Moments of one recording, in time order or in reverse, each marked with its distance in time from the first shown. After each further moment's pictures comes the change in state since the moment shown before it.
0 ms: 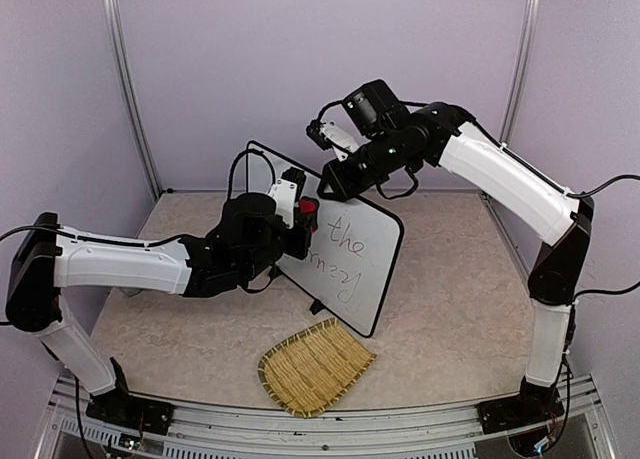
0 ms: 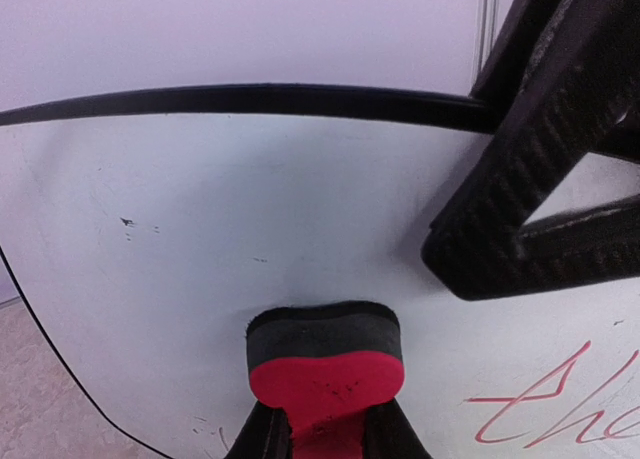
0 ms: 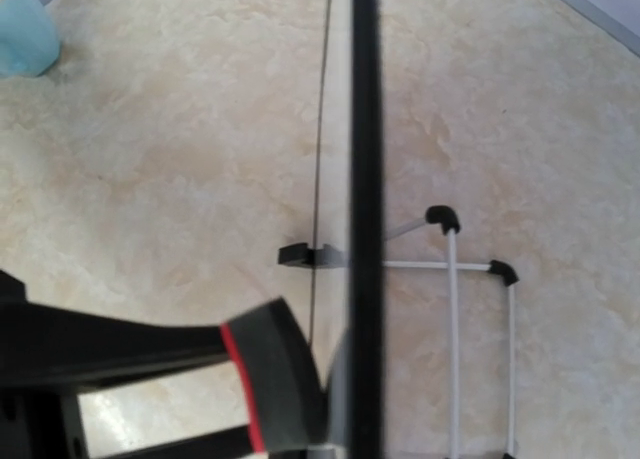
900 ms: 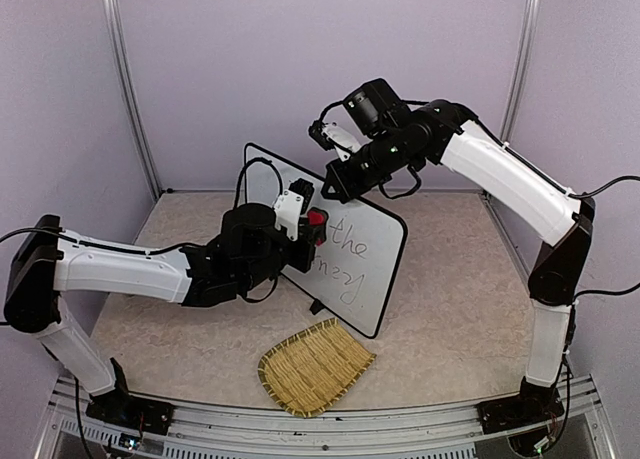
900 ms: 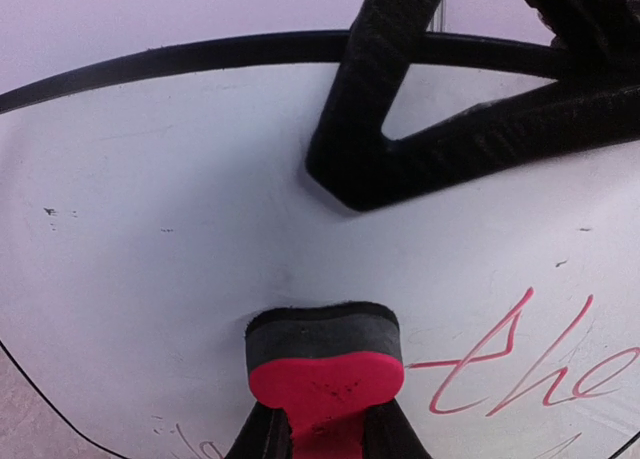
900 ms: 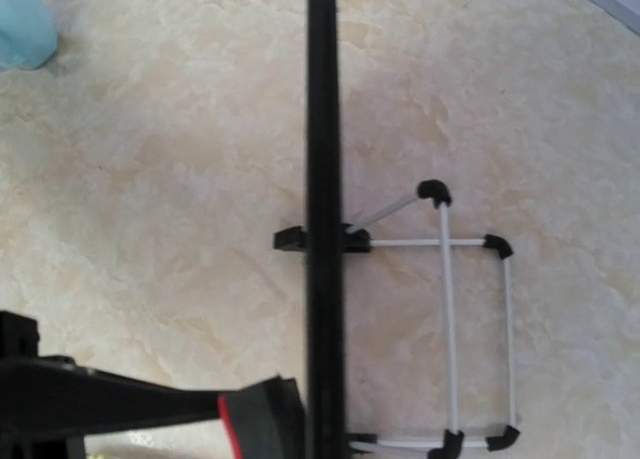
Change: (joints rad) left arm -0.030 -0.007 -0.055 0.054 0.082 0.036; right arm 0.006 -0.002 0.019 -0.040 0.000 0.022
